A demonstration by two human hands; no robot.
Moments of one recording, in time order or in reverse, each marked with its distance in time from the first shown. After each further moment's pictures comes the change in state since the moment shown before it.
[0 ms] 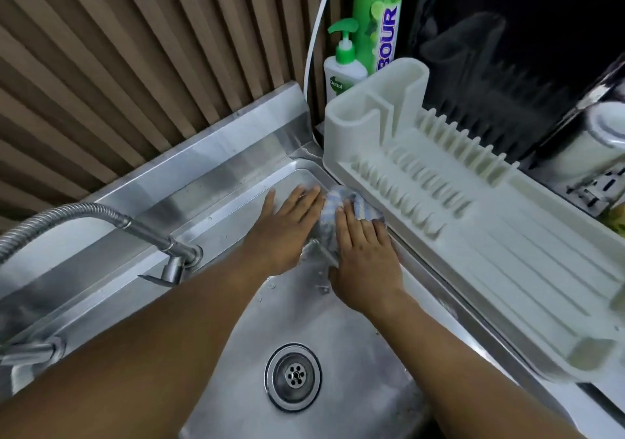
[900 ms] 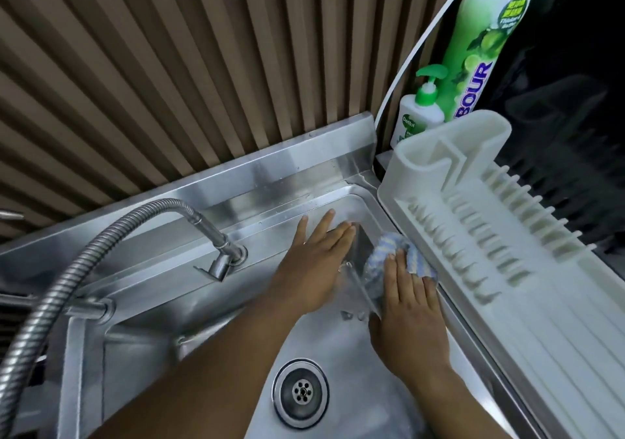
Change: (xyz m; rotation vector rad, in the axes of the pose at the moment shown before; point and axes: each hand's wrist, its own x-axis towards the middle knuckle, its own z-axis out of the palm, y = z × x) left_hand -0.039 0.012 -0.030 -0.267 0.069 -0.170; right_hand -0.020 0.010 -0.007 0.074 -0.038 -0.052
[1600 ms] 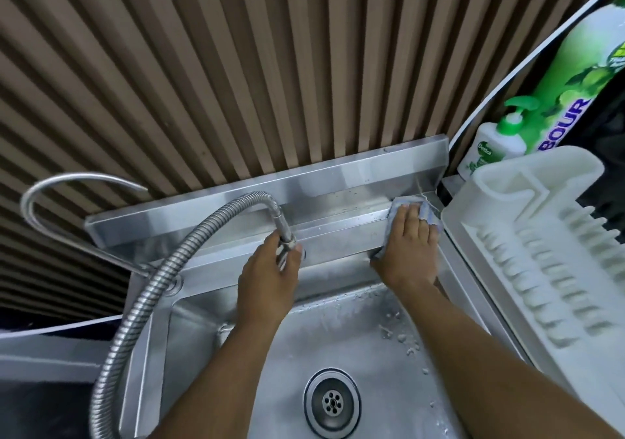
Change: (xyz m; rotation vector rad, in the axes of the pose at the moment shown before) left_hand -0.100 -0.063 -0.017 -0.687 0.537 -0.922; right_hand 0.131 -0.074 0.002 -0.039 -0.020 -0.008
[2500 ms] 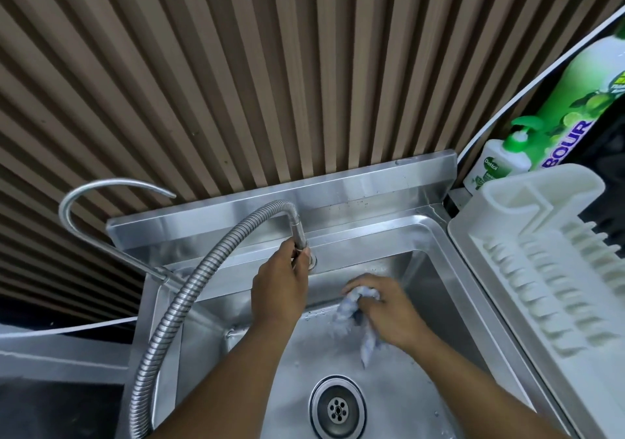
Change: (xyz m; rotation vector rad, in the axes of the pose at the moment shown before) left_hand 0.005 -0.012 0.003 0.034 0.002 0.041; right_hand -0.071 -0.028 -0.022 1.197 -0.331 -0.270
